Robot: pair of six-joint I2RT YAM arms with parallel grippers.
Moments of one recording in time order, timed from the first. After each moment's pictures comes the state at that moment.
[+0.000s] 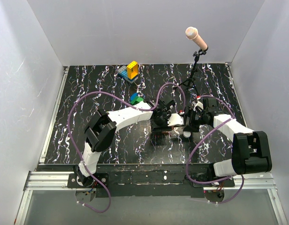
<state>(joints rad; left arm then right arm) -0.95 2.04 1.65 -0.85 0.09 0.65 0.14 1.40 0.71 -0.36 -0.65 0.43</state>
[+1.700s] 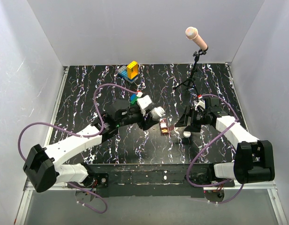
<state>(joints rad) -0.82 1.24 0.88 0.06 0.34 0.09 0.14 1.30 0.73 -0.46 -0.65 0.42</state>
